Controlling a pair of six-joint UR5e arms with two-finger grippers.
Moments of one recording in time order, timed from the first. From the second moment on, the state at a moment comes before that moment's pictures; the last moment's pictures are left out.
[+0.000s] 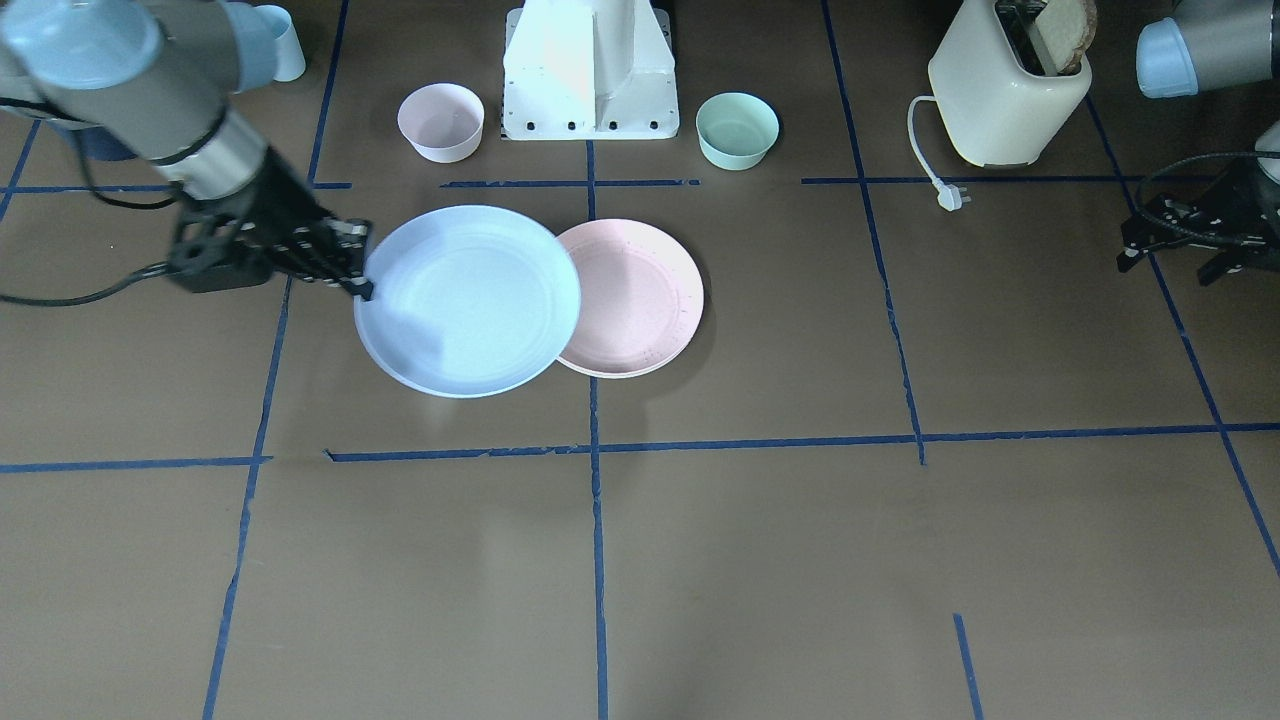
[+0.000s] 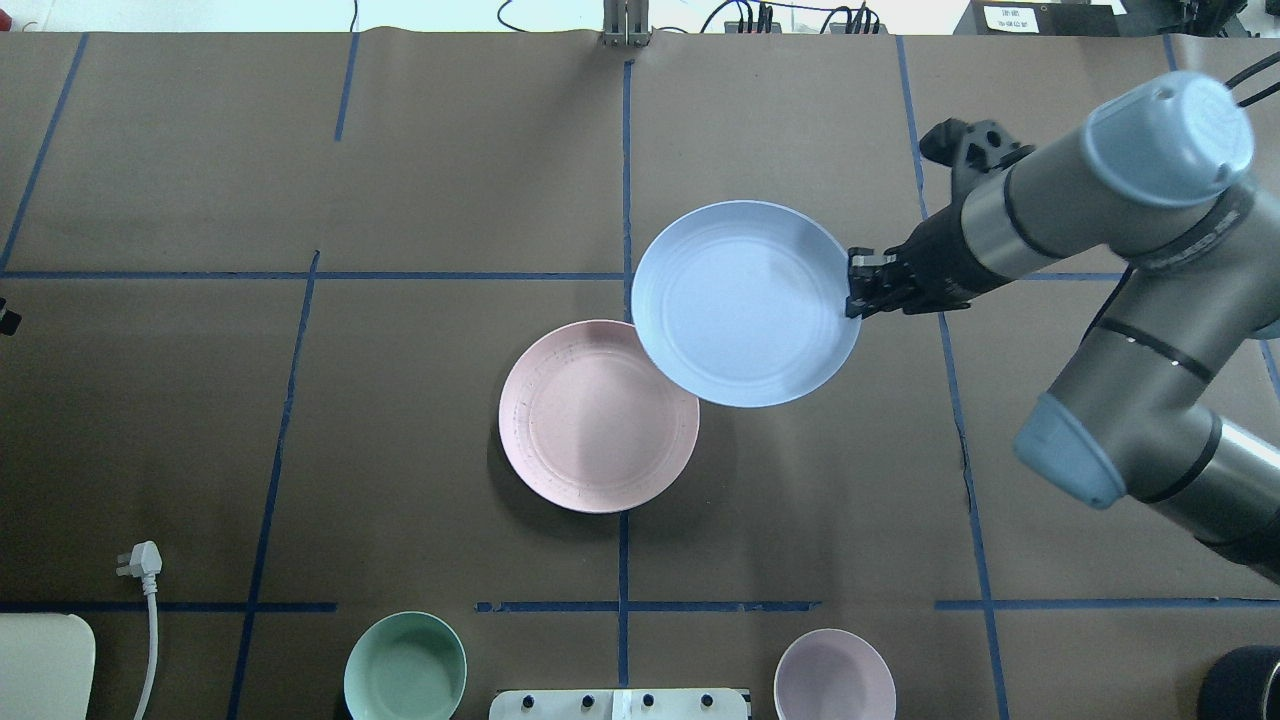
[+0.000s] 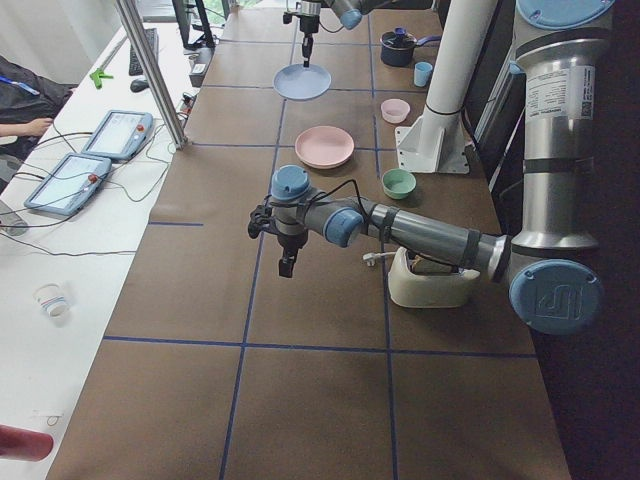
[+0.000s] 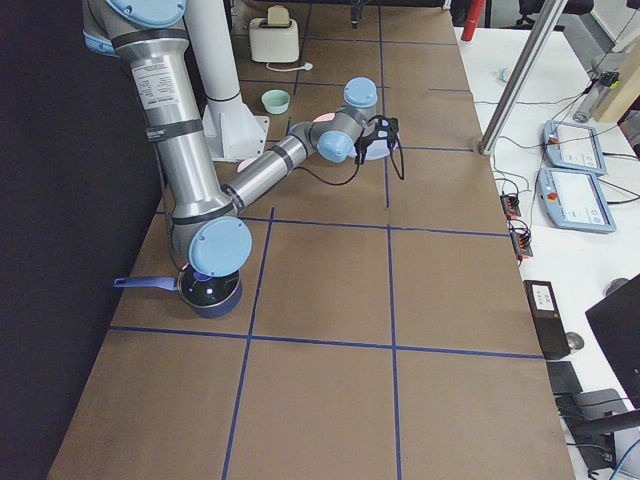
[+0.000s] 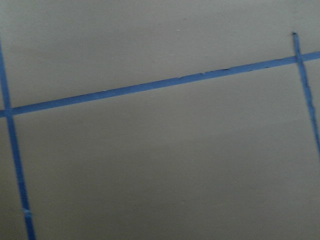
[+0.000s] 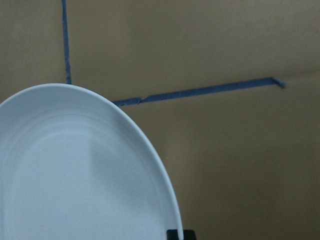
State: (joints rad) left arm -1.21 -1.50 -1.83 -1.80 -2.28 -0.32; right arm 0.74 -1.24 1.91 -1.26 2.10 1.28
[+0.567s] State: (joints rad) left arm -1.30 -1.48 -1.79 -1.80 -2.28 -0.20; right arm 0.52 -1.11 1.84 -1.29 1.89 1.34
